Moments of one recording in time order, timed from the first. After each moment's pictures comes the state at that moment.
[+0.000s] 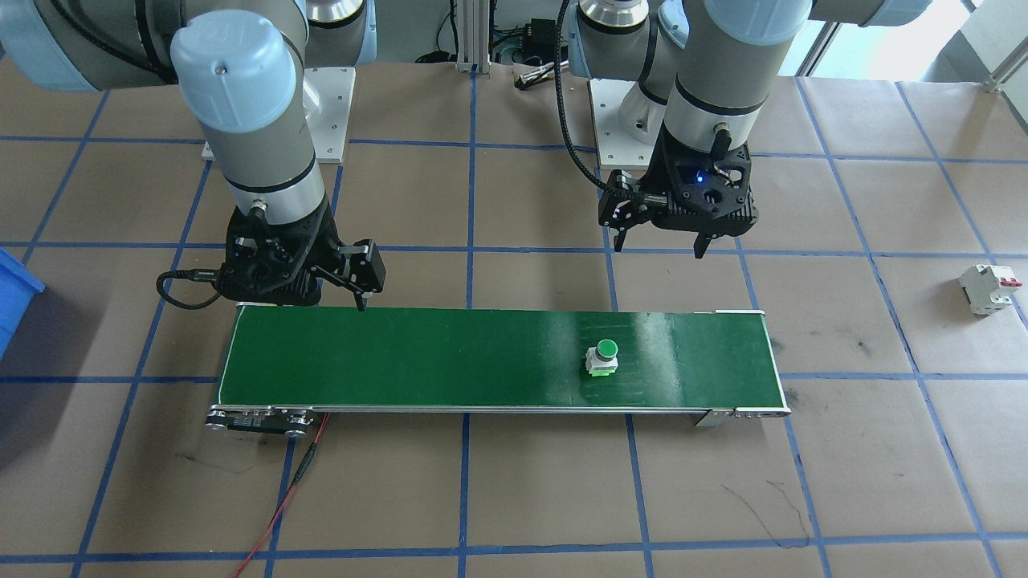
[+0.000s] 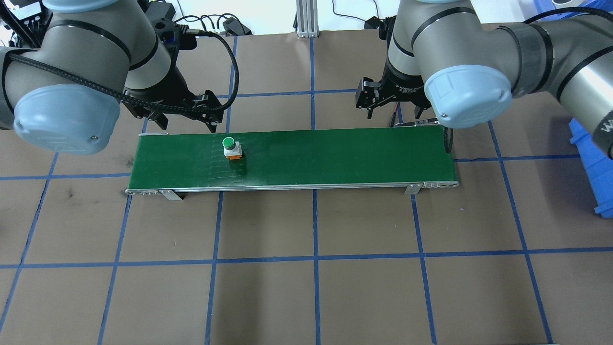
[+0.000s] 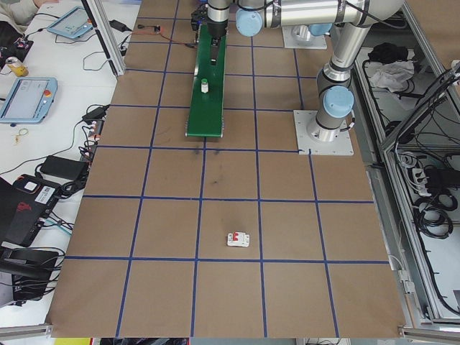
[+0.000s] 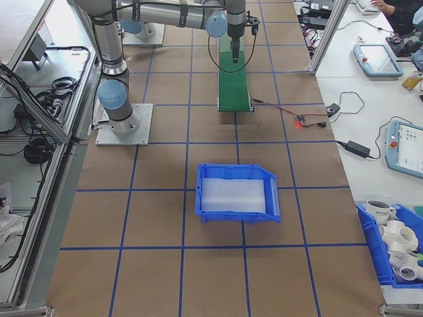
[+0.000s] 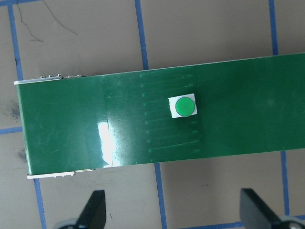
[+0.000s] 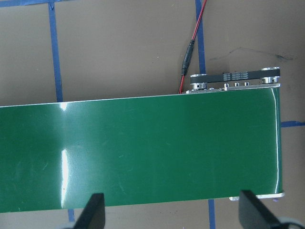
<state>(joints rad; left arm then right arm) -1.63 -1.58 -1.71 -1.34 1.60 0.04 1.72 -1.40 1.66 -1.91 -1.60 0.22</state>
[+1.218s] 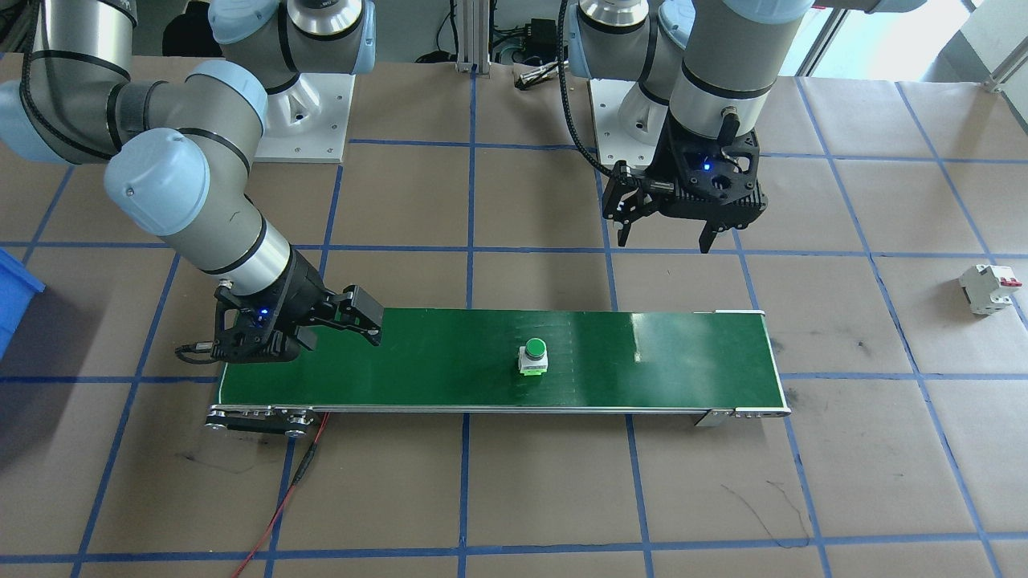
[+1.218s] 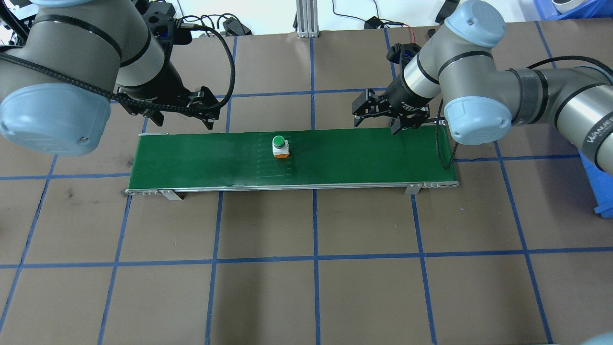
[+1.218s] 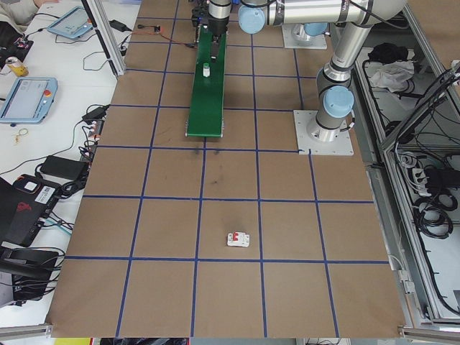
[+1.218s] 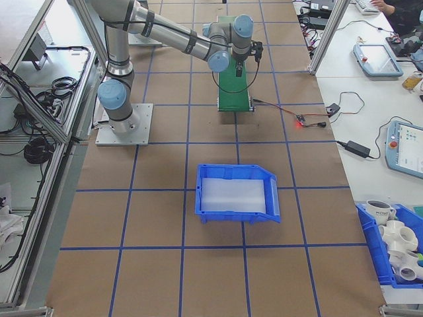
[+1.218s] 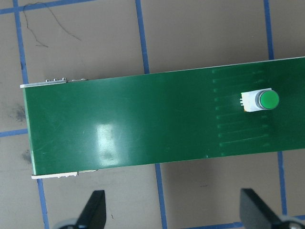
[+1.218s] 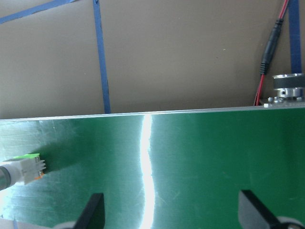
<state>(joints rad) -1.63 -1.56 -1.70 -1.34 1.60 0.04 1.58 -1.33 1.80 -2.12 -1.21 0.11</state>
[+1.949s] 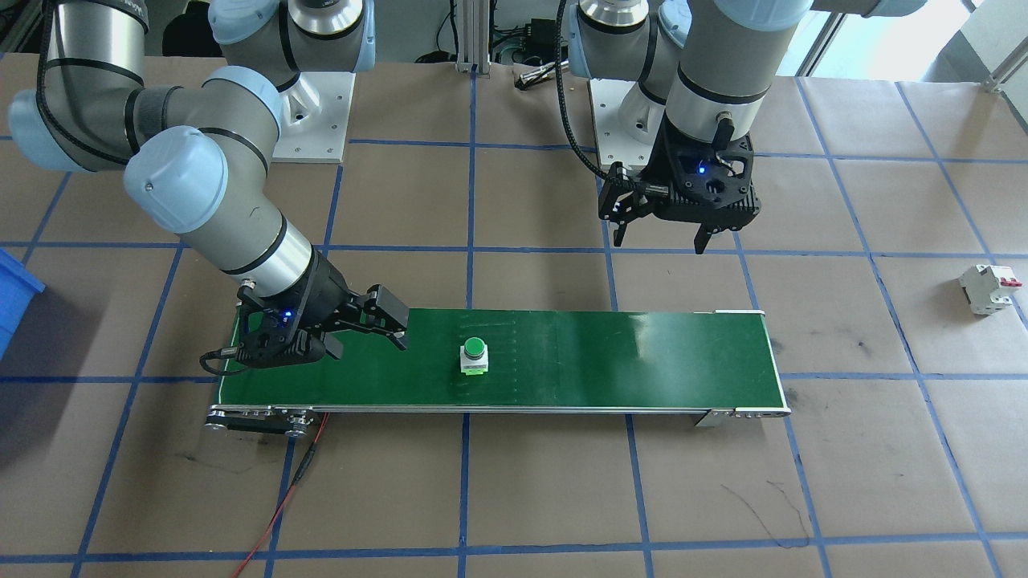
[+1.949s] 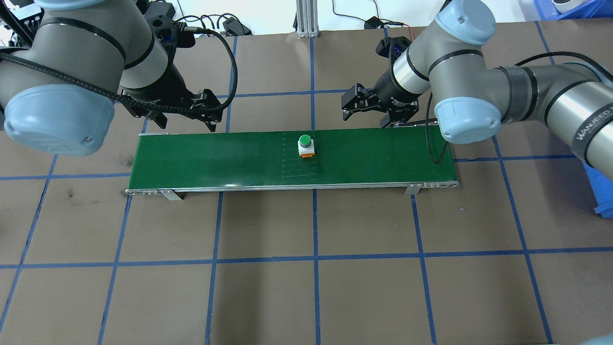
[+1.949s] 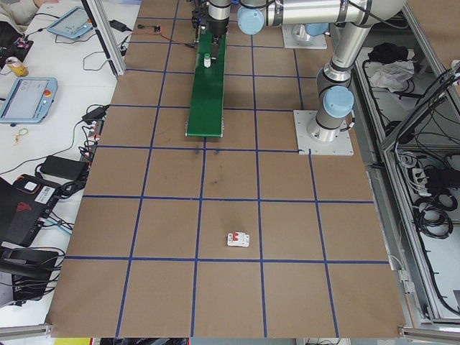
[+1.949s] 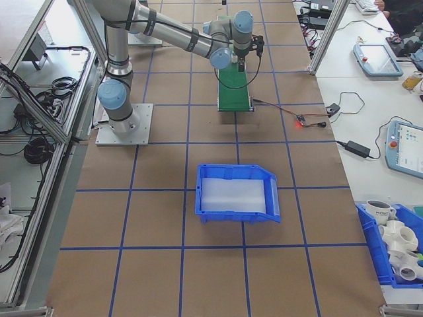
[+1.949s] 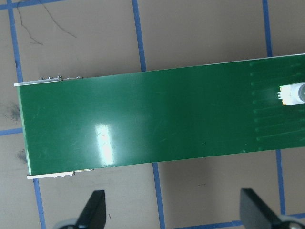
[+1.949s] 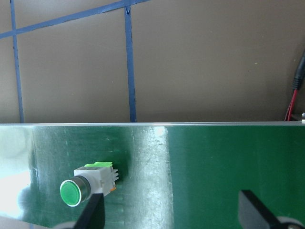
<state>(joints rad) -1.63 -1.56 -1.70 -1.34 1.59 0.04 1.61 -1.32 1.78 -2.17 -1.19 0.13</state>
